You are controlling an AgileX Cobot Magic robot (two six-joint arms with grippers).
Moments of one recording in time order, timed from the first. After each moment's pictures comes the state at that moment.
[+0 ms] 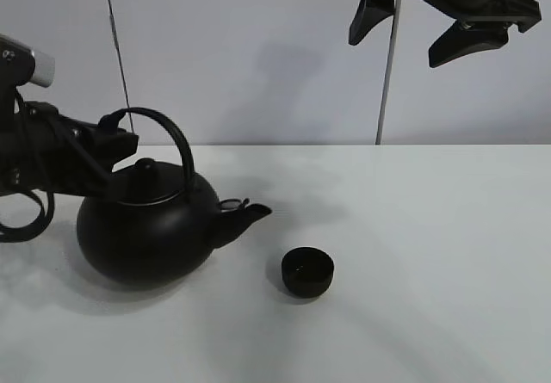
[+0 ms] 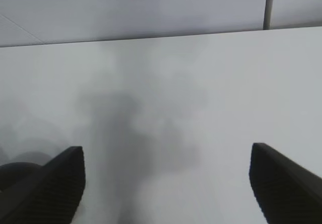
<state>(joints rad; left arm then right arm) -0.28 1.85 -0.51 0.33 -1.04 0.06 0.30 1.60 -1.23 0.10 0.48 0.17</state>
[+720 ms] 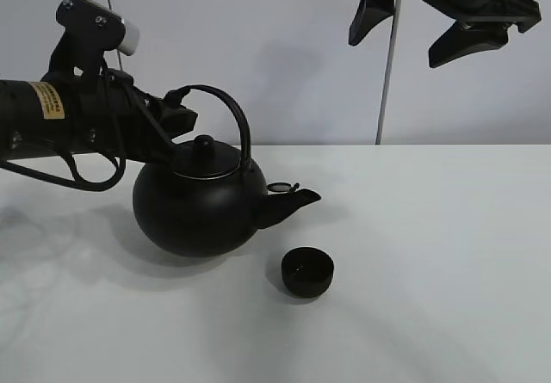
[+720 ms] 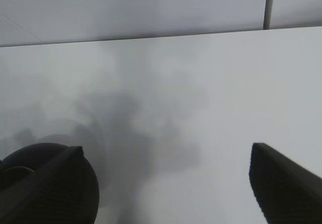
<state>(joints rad) -0.39 1.86 -0.74 0.35 -0.79 0.04 0.30 1.60 -1.23 0.10 0.48 0.17</state>
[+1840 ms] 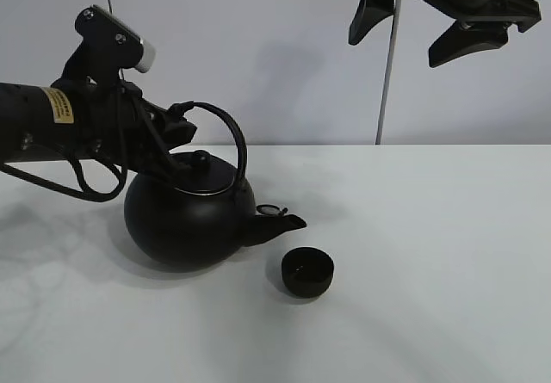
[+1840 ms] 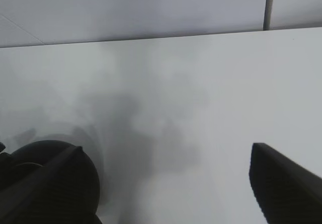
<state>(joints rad) -0.40 1.89 -0.77 0.34 -0.71 0.16 0.30 1.60 -1.23 0.10 0.47 0.17</state>
